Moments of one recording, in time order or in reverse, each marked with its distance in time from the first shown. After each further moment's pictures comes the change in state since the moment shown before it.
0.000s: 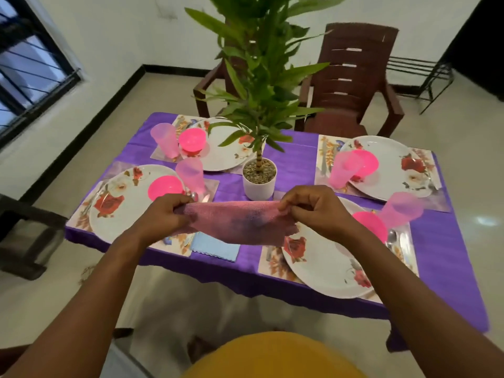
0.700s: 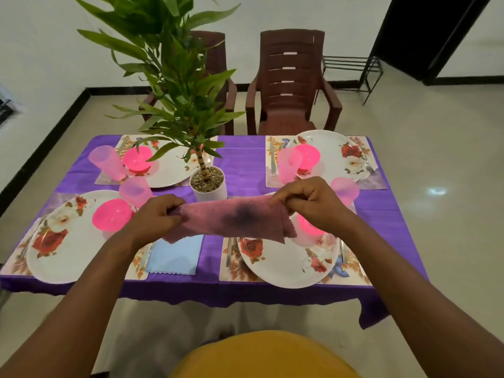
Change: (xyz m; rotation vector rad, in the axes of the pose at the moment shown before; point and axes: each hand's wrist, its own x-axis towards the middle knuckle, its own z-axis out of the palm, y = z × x) left_hand 0.049 0.065 0.058 0.203 -0.121 0.141; right_hand -0.060 0.017 -0.084 -0.071 0.156 -0.005
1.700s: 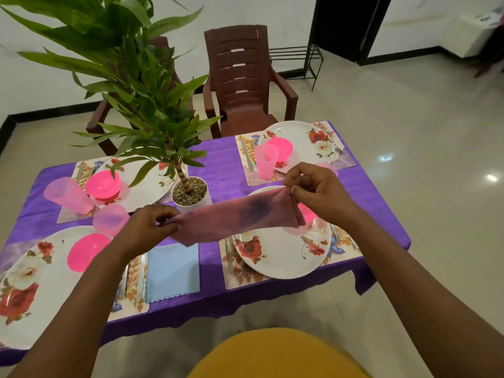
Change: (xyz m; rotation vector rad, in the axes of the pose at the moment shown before) left_hand 0.047 -0.028 -0.019 0.022 -0.096 0.242; right_hand -0.018 -0.009 0.007 -0.070 0.334 0.239
